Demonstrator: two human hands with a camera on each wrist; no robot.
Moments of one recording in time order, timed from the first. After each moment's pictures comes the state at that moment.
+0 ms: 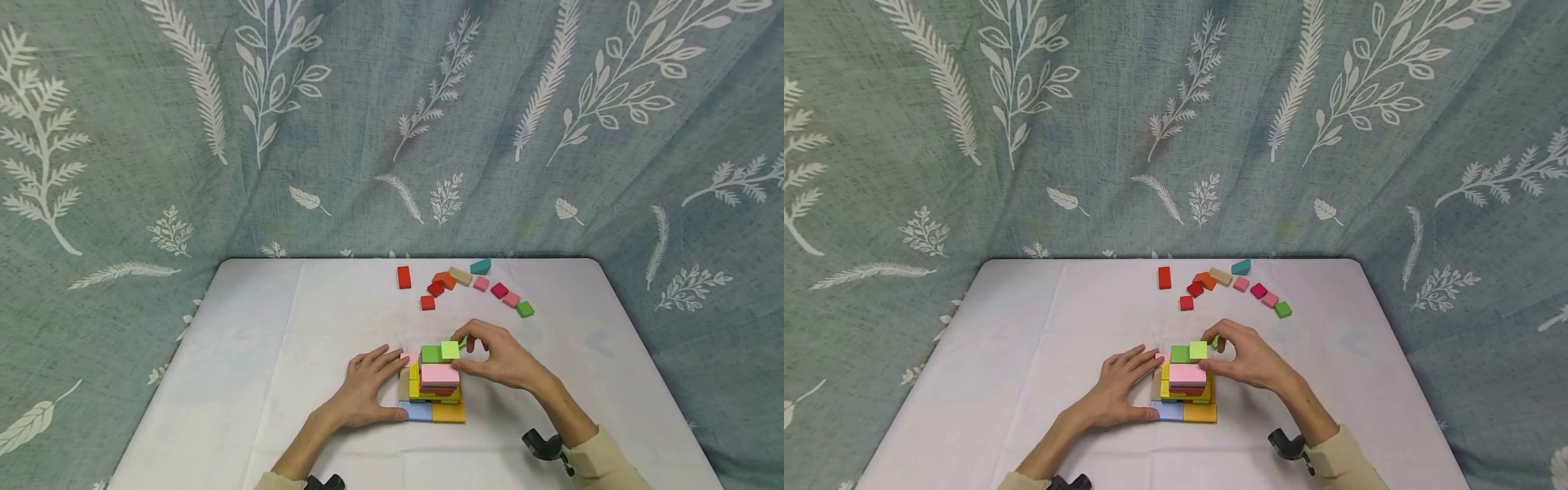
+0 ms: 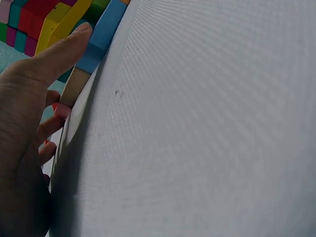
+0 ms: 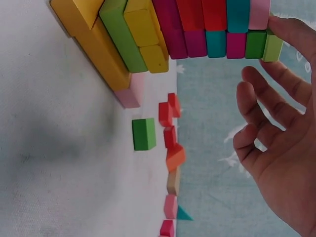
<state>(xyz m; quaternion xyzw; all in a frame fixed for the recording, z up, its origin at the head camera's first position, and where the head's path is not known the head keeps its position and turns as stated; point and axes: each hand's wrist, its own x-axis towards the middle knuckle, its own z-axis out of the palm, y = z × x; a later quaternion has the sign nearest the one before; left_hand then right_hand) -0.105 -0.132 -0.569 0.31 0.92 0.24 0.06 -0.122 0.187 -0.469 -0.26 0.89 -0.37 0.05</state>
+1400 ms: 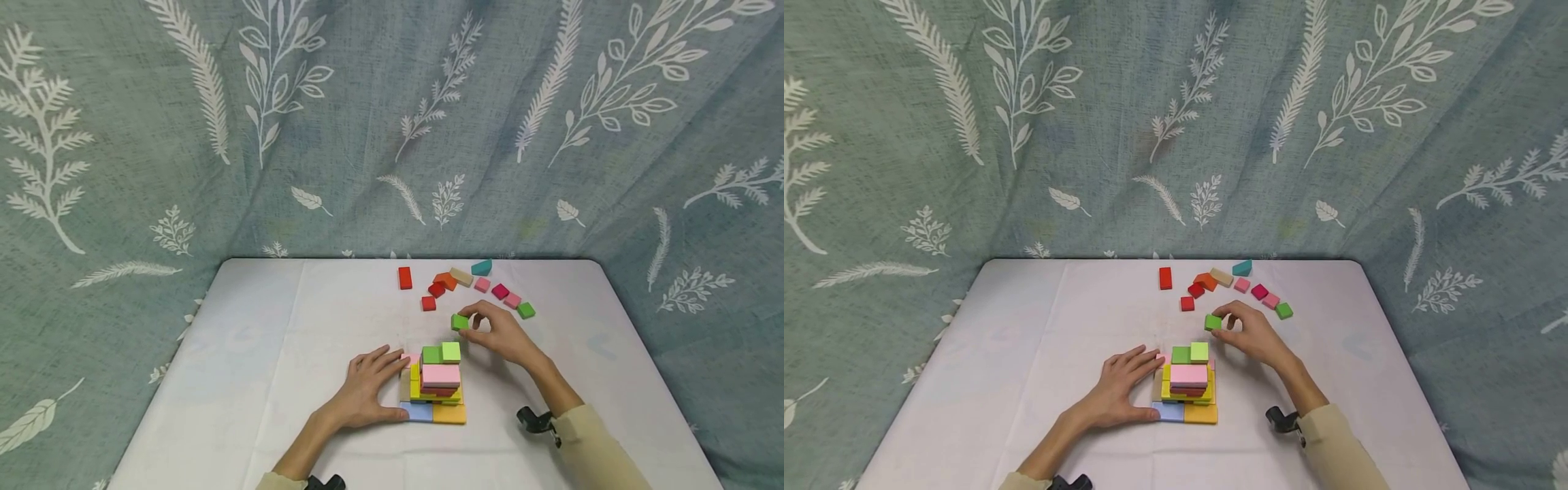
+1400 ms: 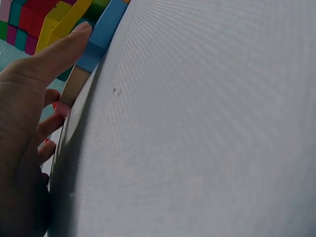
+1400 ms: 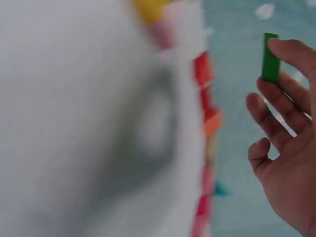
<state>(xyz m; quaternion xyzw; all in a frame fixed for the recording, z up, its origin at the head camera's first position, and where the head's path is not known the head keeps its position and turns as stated) -0.104 -0.133 -0.571 0.31 0.92 0.24 0.06 -0.173 0.201 -0.507 -0.19 0.90 -0.40 0.03</state>
